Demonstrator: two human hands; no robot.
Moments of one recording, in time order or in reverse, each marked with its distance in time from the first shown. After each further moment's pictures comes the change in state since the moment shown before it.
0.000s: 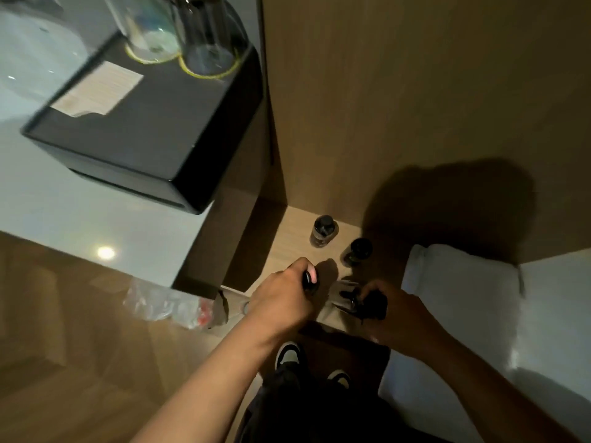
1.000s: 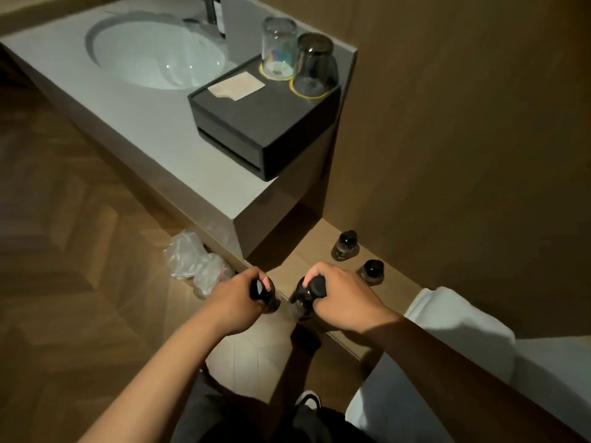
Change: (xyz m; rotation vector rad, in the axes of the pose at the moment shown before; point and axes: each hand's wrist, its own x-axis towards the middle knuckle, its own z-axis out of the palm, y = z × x) left_hand -0.137 -0.049 0.008 -0.222 0.256 -0.208; right_hand -0.068 -0.085 0.020 -0.354 -0.154 -0.397
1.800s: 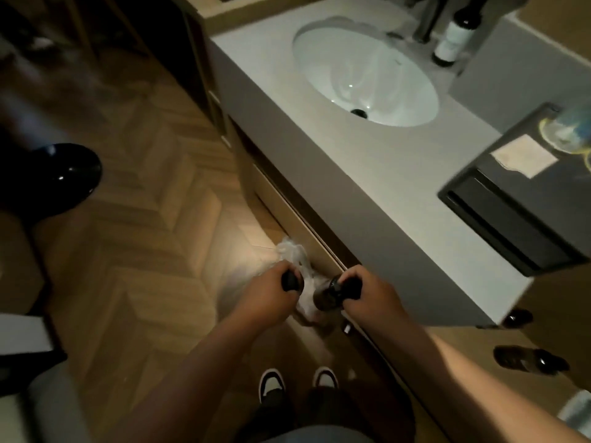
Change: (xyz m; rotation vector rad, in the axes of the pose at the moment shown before) left_hand 0.050 -0.274 -0.256 -0.317 0.164 -0.132; right_hand 0.198 -0.299 0.163 0.034 -0.040 -0.010
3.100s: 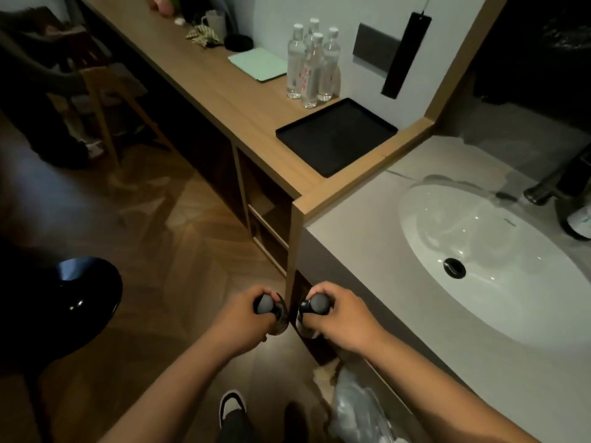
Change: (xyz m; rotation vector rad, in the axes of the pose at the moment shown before) left_hand 0.292 0.011 -0.416 -0.113 0.007 -0.034; right_hand 0.346 -0.382 -0.005 0.195 0.022 -0.131
